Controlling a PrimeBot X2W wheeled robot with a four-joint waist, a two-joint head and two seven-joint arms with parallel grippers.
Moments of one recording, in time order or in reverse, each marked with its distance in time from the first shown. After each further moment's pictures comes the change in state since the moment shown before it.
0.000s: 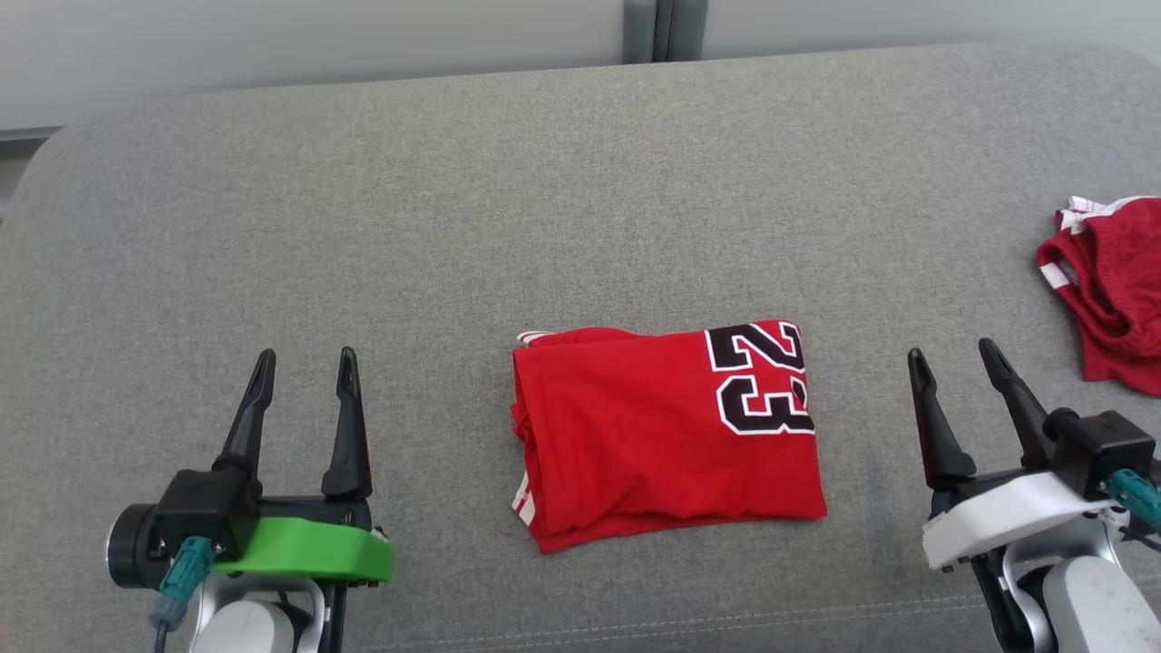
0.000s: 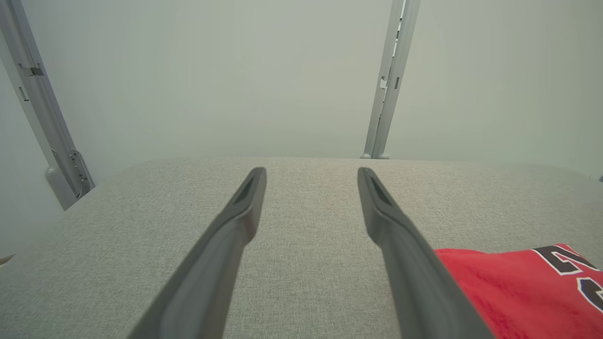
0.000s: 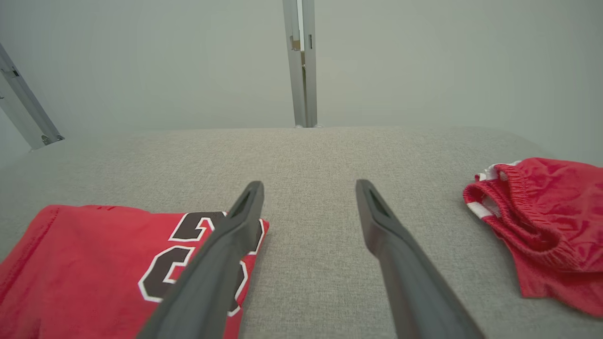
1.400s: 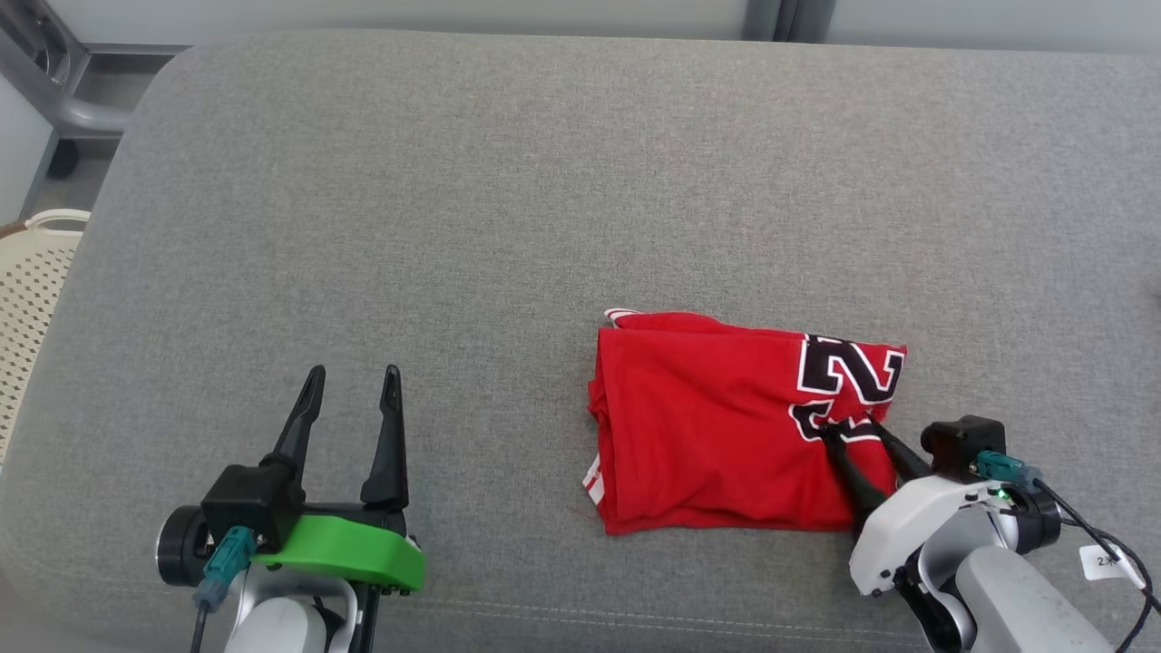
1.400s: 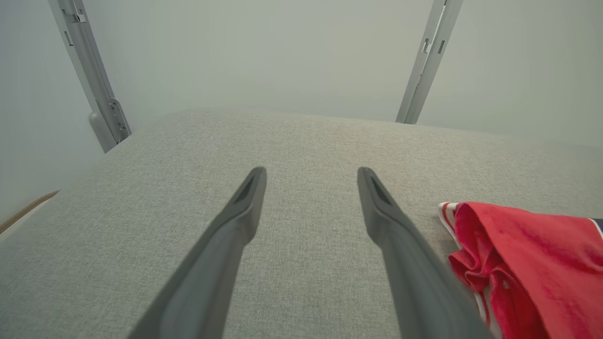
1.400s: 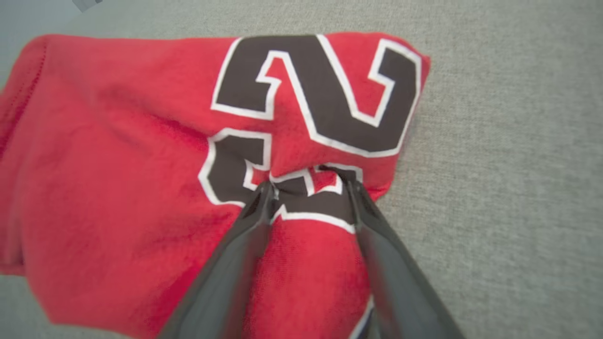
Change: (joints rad) left arm -0.026 -0.024 -0.053 0.095 -0.032 -0.030 0.003; right arm -0.173 -0.037 0.267 0.468 0.172 0.000 0.048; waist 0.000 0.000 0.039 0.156
